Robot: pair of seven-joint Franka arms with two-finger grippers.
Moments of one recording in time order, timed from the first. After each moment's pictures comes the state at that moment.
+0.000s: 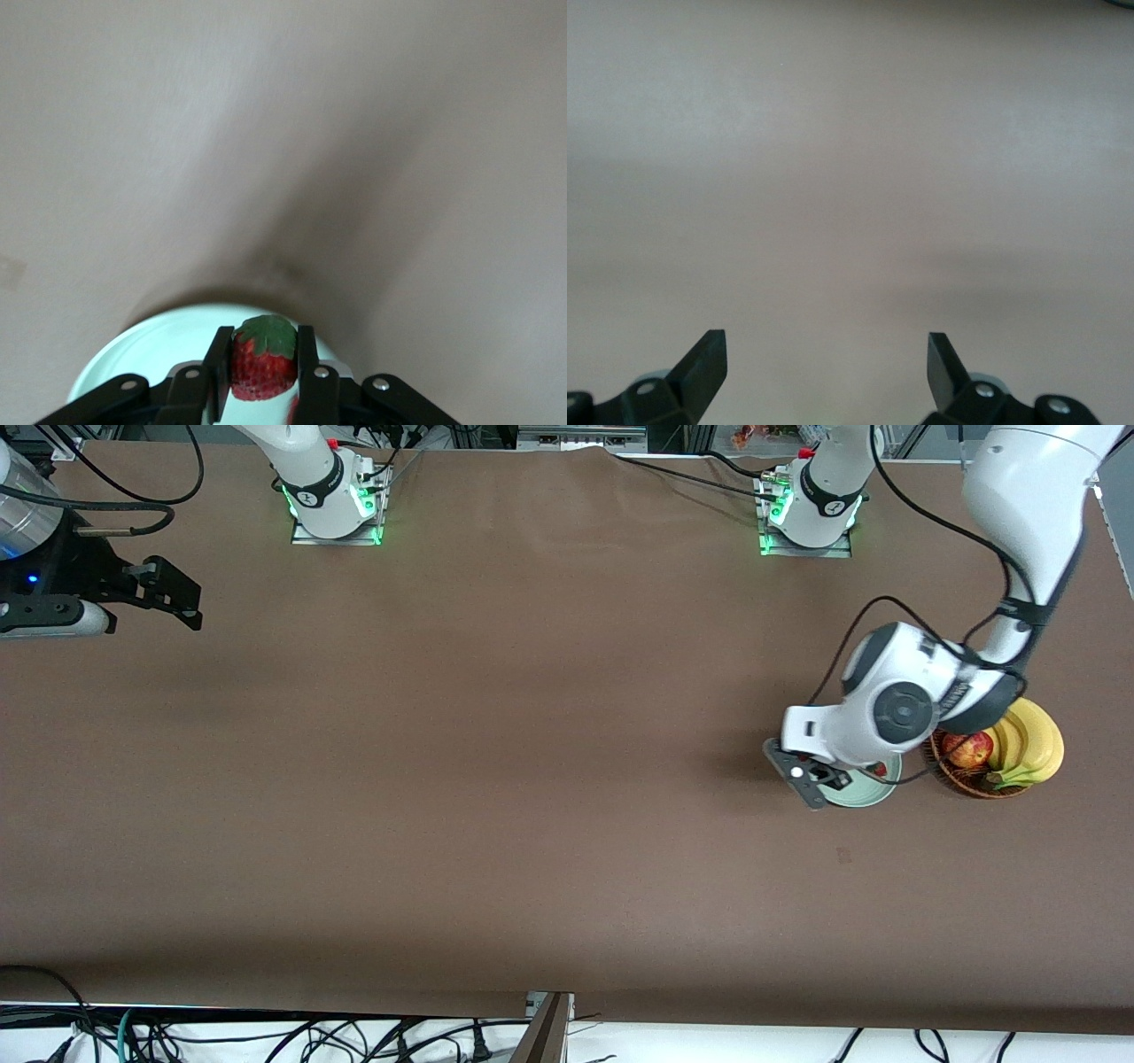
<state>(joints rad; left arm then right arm) 0.43 0.54 -0.64 -1.87 0.37 2.12 0.62 0.19 0.04 -0.02 -1.46 -0.03 1.49 0.07</state>
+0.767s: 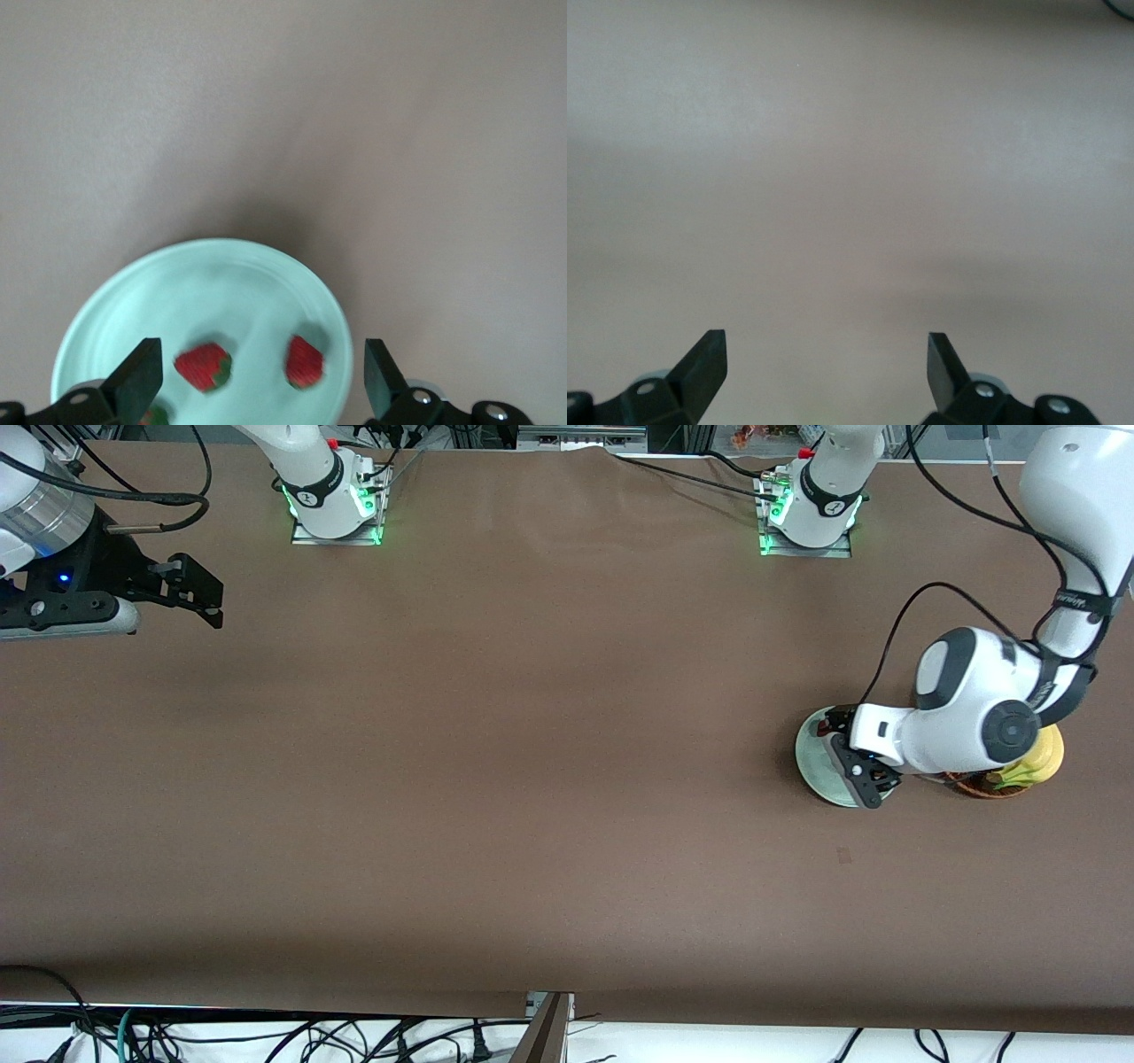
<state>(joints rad) 0.62 0.51 -0.72 -1.85 0.18 1.99 0.81 0.19 0.04 0.00 -1.46 -0.04 1.50 0.08</state>
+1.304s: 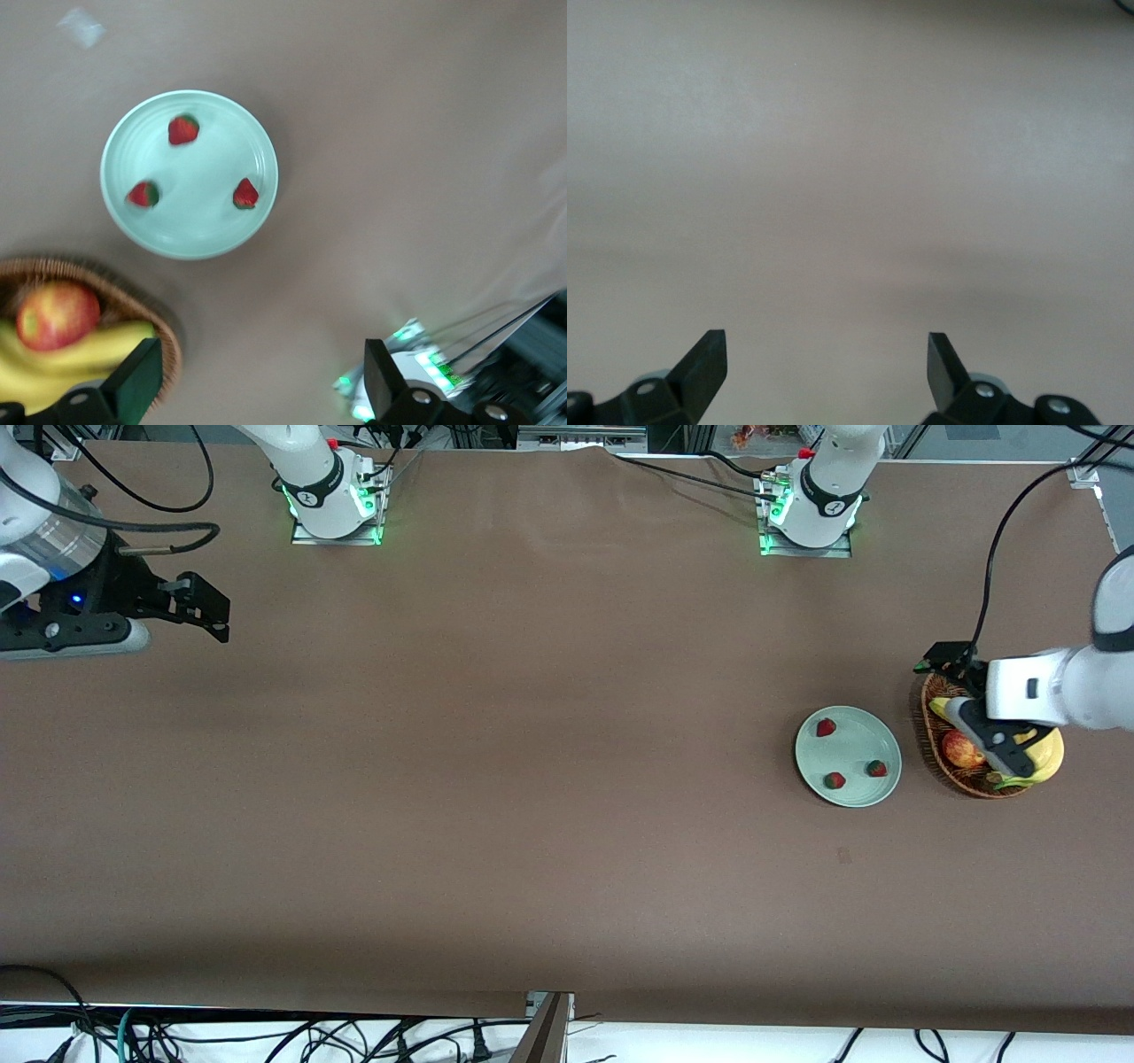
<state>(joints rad) 0.68 0.38 -0.79 -1.47 0.13 1.36 0.47 0.19 0.08 0.00 -1.46 -0.04 1.52 0.08</state>
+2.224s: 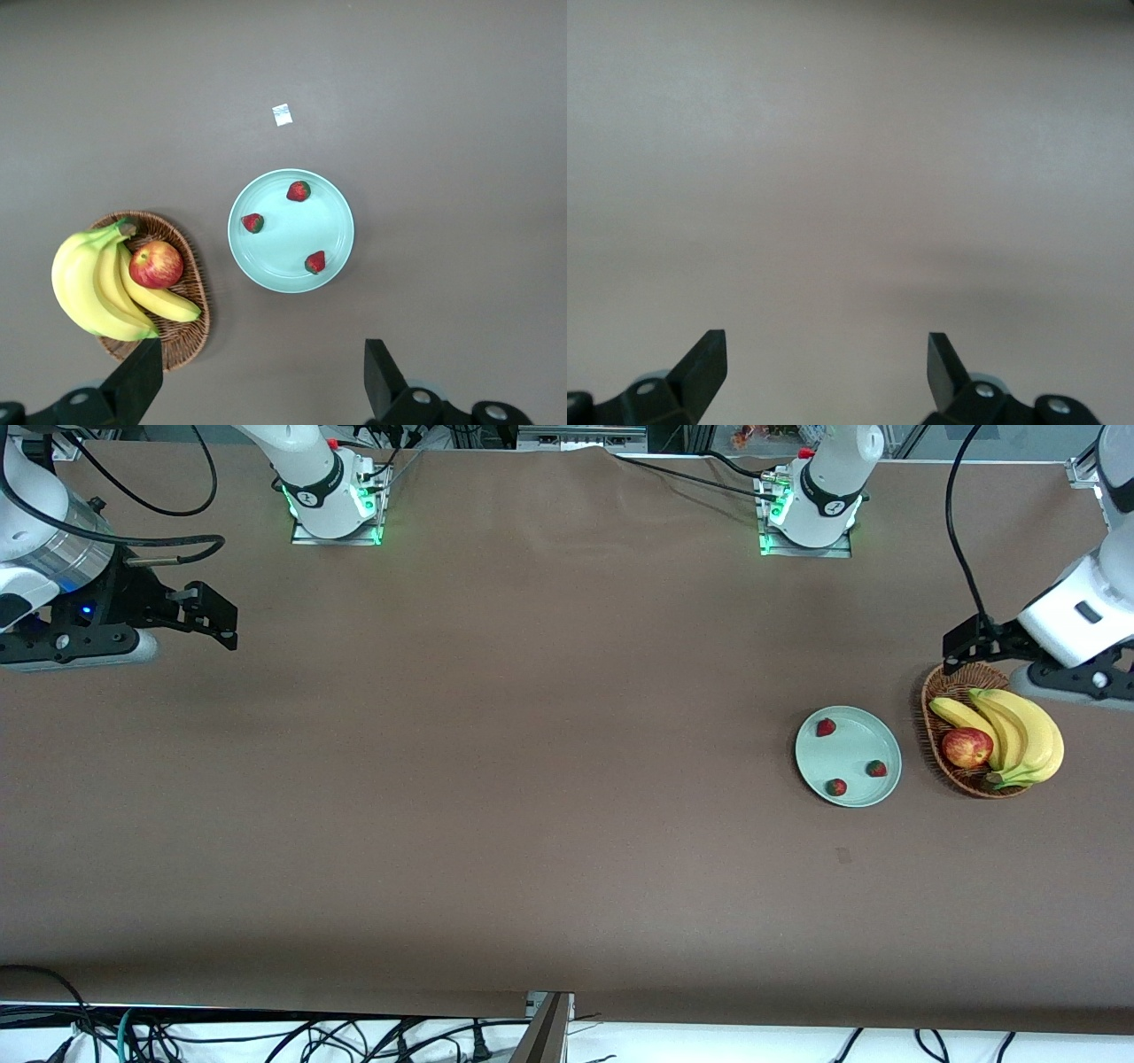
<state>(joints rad) 0.08 0.01 -0.10 -1.66 0.04 1.64 0.12 0.19 0.09 0.00 -1.46 -0.02 1.53 0.08</state>
